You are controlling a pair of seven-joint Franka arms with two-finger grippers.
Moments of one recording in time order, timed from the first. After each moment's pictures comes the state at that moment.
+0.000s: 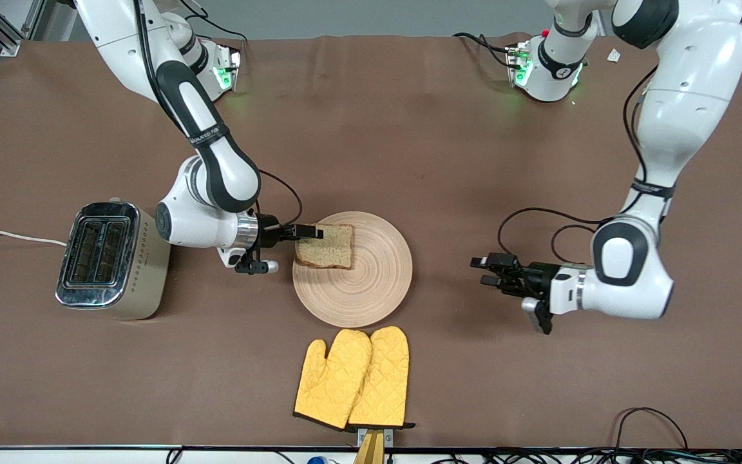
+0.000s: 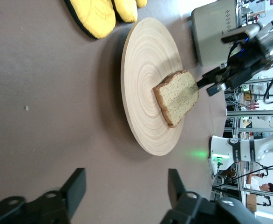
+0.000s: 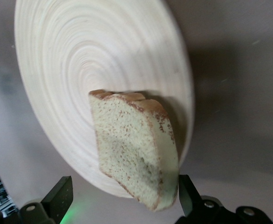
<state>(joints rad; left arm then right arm) 0.05 0.83 -0.29 -1.46 -0.82 1.88 0.77 0.43 0.50 -0.04 -1.91 0.94 2.24 -0.20</state>
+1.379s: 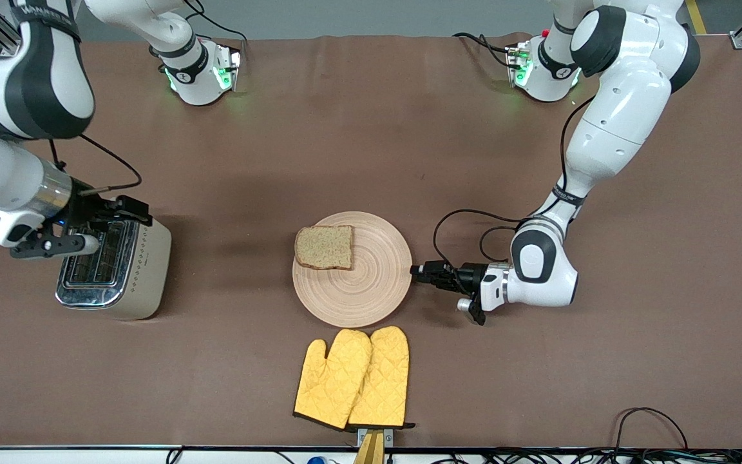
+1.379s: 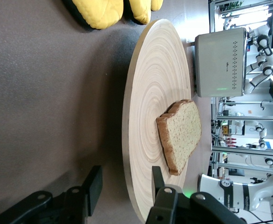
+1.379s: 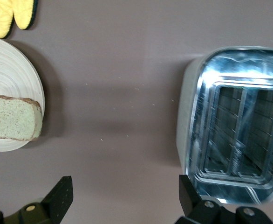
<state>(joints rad) -0.11 0.98 -0.29 -1.46 -1.12 2.09 0.78 0.39 0.12 -0.35 -1.70 0.14 1.73 -0.05</state>
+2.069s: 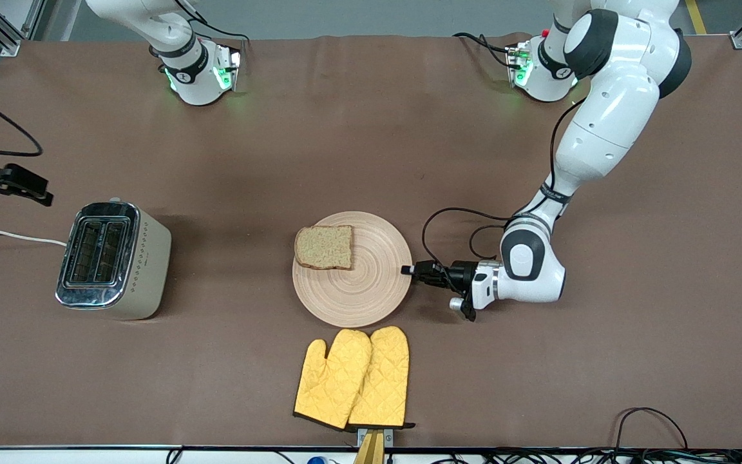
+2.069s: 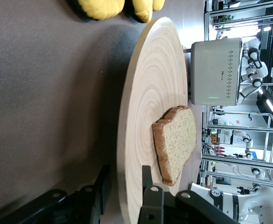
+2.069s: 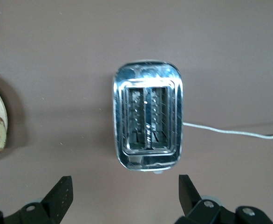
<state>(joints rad) -0.14 1.01 -0.29 -1.46 -1.18 2.11 0.78 0.14 0.09 -0.25 -1.51 0.01 1.57 -0.07</state>
